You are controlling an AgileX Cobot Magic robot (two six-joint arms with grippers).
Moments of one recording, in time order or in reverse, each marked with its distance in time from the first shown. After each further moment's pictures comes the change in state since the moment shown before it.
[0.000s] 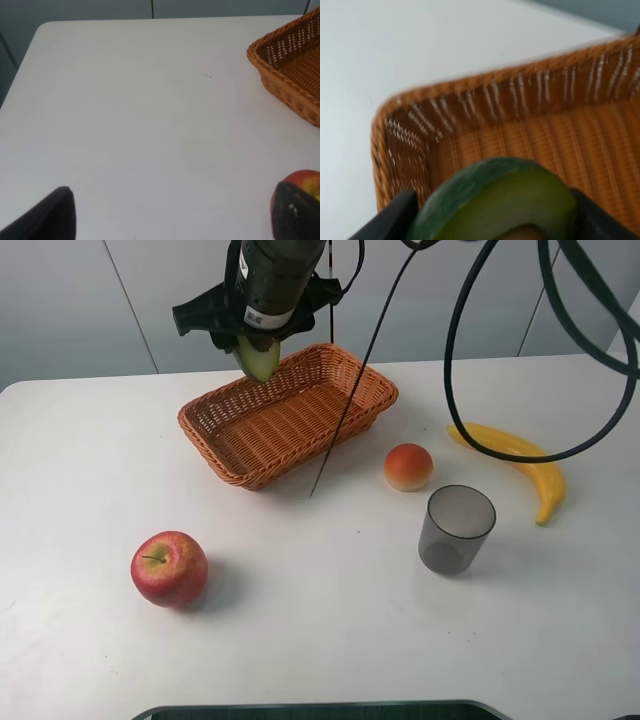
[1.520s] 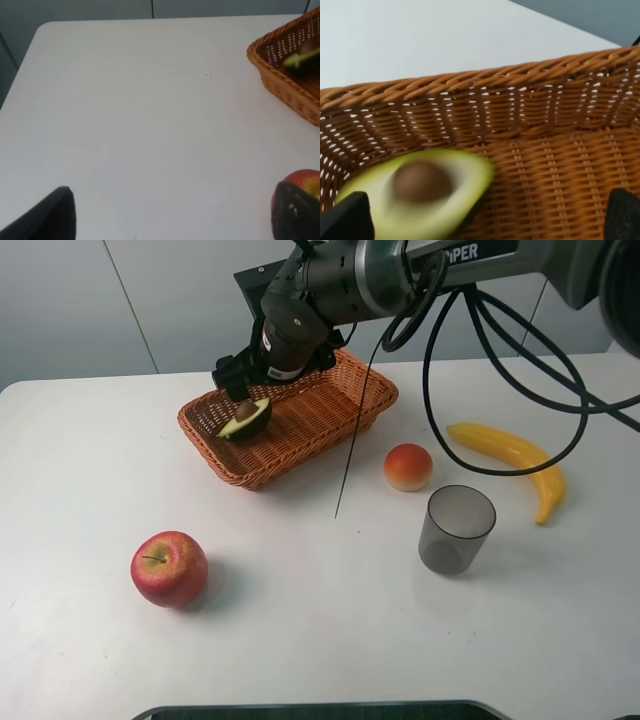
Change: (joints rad) left arm 0.000 0.000 0.000 0.000 0.000 0.004; right arm -0.060 0.183 0.006 -0.104 -0.141 0.010
